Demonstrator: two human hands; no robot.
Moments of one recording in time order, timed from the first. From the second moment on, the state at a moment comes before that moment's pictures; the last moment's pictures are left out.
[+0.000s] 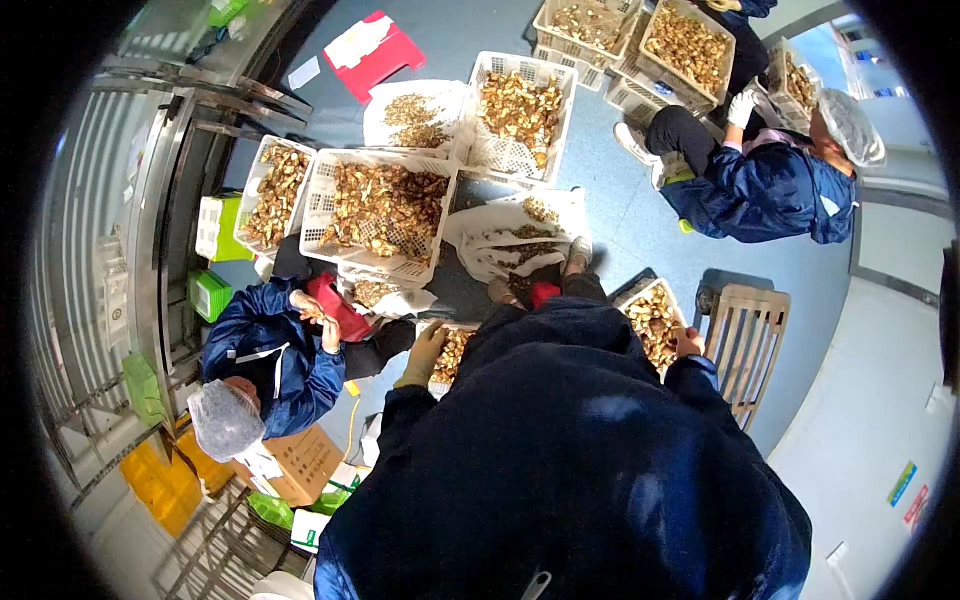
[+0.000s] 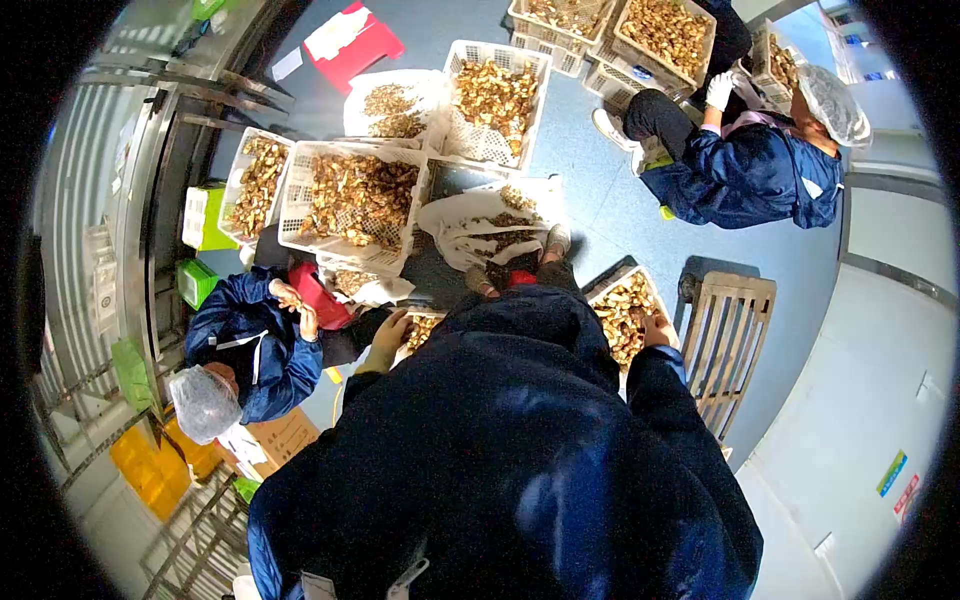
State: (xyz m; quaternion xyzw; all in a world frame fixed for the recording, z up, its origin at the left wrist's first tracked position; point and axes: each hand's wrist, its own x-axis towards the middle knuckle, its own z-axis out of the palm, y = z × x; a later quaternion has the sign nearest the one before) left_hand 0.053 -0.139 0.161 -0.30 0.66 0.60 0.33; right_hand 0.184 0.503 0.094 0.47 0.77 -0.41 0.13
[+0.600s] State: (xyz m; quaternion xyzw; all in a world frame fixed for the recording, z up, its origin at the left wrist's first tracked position) left_hand -0.029 -0.120 0.138 -0.25 0.63 0.62 0.40; right_hand 0.235 0.374 0.136 0.47 0.77 -0.38 0.21
